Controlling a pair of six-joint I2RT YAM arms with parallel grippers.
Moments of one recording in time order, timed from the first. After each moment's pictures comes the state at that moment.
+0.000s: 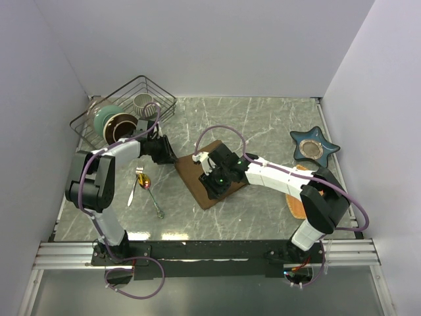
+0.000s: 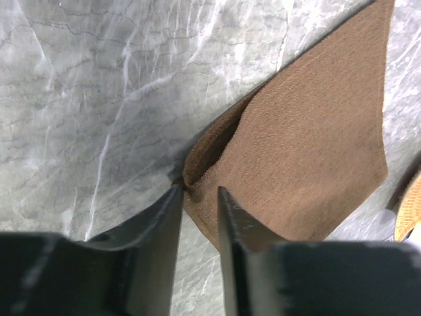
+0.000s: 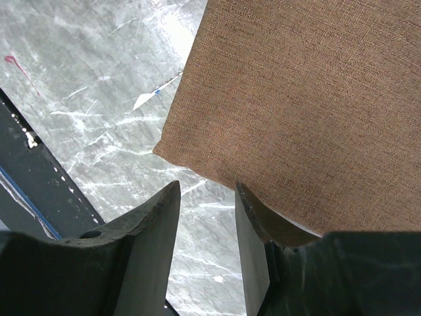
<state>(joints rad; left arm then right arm) -0.22 1.77 1.08 -0.30 0.38 -0.55 0.82 1.61 1.07 -0.52 -0.28 -0.02</state>
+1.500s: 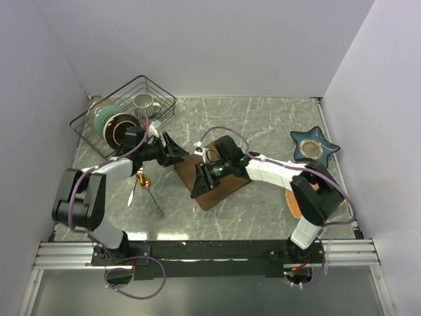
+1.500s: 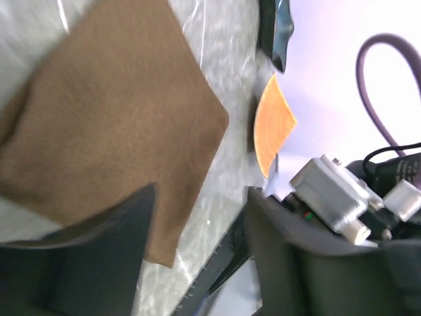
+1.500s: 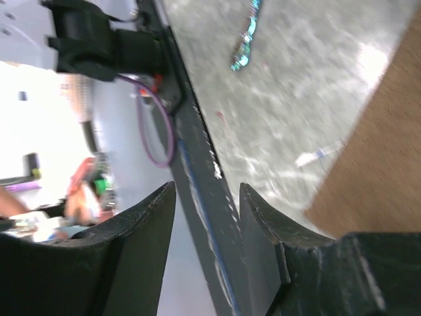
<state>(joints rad) -0.18 1.55 0.78 0.23 0.81 -0.83 0.72 1.68 1.02 -0.16 -0.89 0.43</state>
